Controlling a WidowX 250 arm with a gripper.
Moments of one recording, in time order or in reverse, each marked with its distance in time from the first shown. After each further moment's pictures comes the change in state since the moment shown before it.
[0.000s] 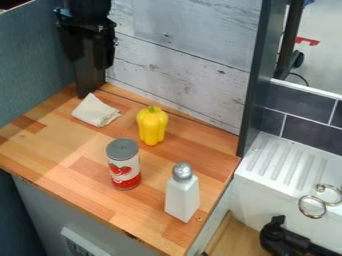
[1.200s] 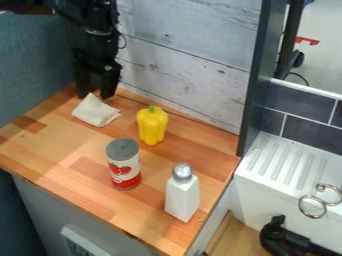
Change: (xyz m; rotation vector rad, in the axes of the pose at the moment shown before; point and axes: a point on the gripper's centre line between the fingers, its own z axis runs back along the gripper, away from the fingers) arm 0.055 0.053 -0.094 0.083 0.156 0.027
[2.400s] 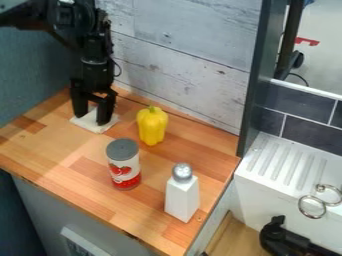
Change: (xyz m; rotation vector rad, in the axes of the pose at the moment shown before) arm -0.010 -0.003 -0.056 -0.080 0.083 -0.006
